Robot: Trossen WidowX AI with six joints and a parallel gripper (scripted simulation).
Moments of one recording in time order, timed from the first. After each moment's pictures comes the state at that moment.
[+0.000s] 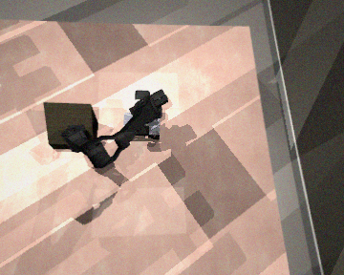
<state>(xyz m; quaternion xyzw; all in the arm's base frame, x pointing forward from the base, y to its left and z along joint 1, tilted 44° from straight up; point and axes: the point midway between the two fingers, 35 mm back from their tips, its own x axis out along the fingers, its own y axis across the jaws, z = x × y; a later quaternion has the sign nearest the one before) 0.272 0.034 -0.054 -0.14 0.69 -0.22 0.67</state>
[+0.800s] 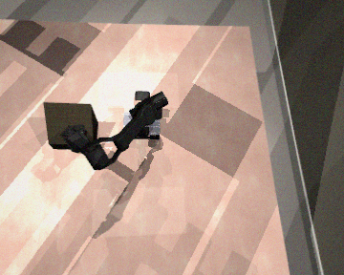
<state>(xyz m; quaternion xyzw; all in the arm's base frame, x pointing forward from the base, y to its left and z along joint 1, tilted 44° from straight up) 0.272 0.032 -0.054 -0.13 0.70 -0.21 0.68</state>
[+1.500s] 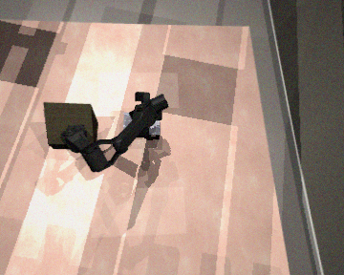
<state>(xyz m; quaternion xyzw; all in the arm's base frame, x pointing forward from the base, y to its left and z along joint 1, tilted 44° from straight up) 0.272 0.030 -0.053 -0.11 0.70 -0.20 0.68</state>
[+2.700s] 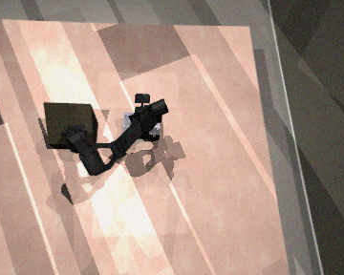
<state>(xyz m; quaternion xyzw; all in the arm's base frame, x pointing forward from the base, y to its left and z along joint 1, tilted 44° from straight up) 0.271 0.026 -0.052 -0.09 0.70 -0.18 0.68</state>
